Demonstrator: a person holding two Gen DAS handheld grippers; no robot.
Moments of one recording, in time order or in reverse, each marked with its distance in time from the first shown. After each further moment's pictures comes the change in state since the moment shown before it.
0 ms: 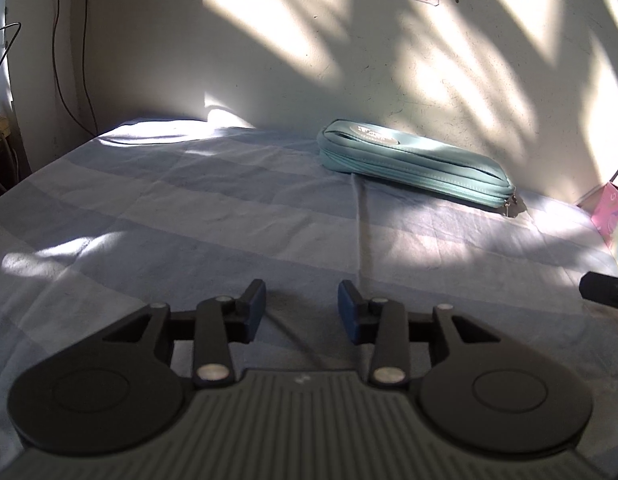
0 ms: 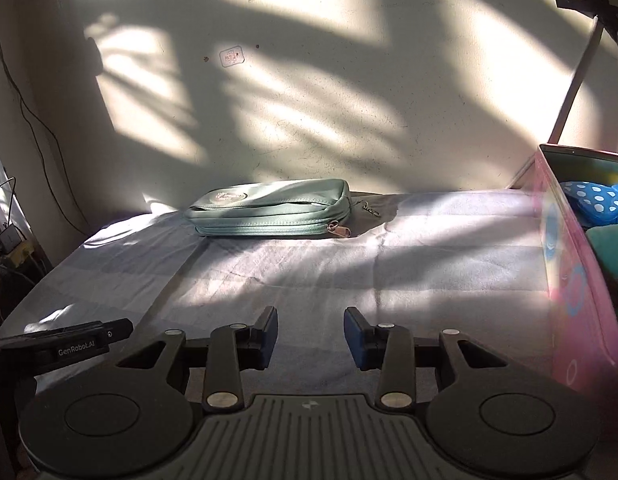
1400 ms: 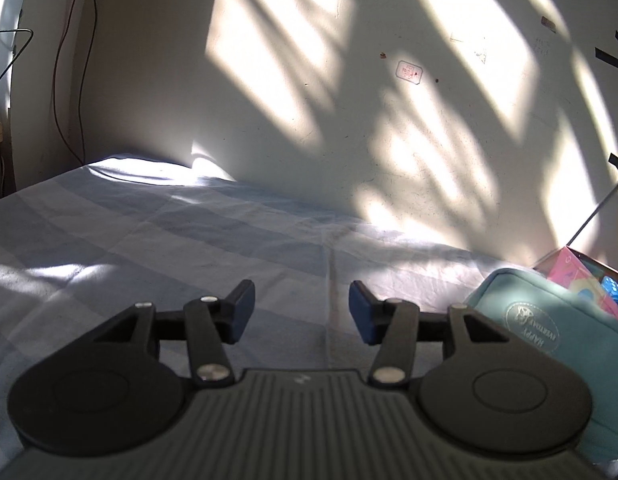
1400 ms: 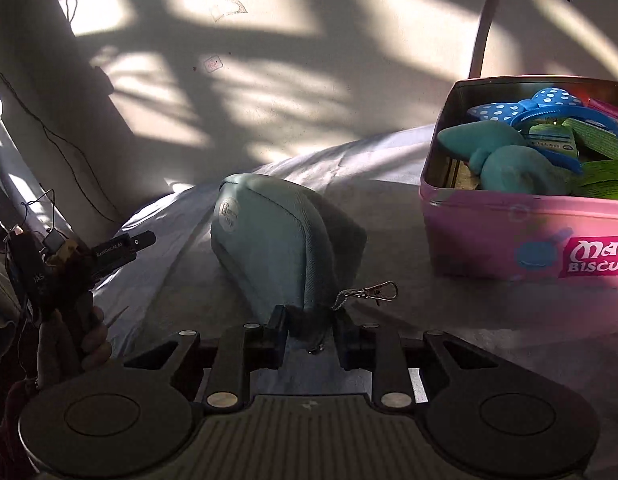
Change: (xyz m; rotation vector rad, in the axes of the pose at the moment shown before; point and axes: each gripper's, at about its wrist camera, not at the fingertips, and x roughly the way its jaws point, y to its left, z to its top) left arm -0.023 0.012 0.007 -0.075 -0.159 -0.163; right arm -0.151 -0.057 -0.067 0.100 0.089 0.059
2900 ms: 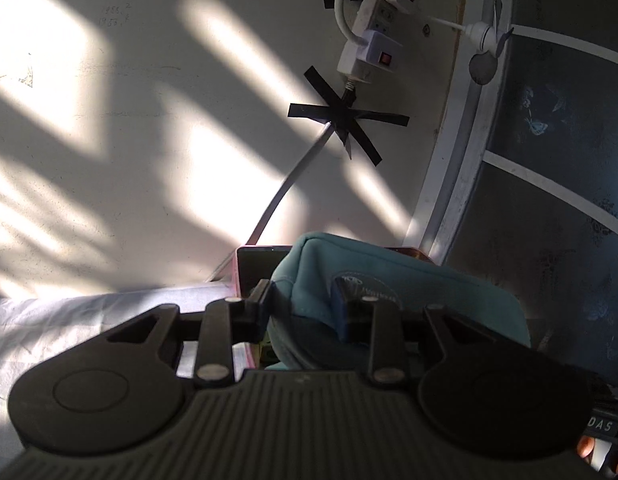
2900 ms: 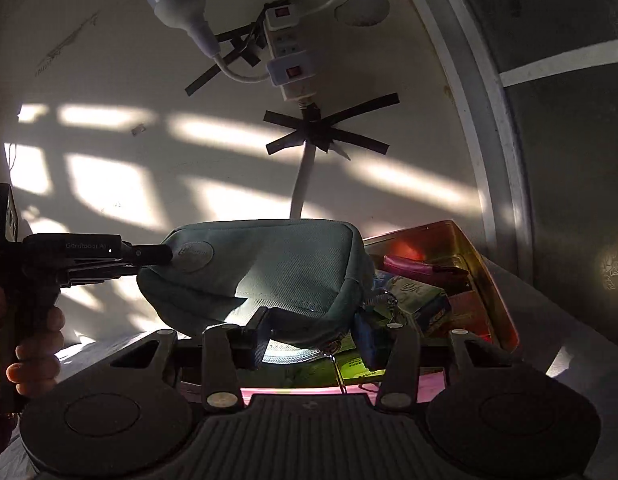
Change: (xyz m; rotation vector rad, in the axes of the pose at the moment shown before) left arm 0.014 -0.304 0.033 0.310 0.102 -0.578; right arm -0.098 -0.162 0.023 0.080 -0.492 -0.232
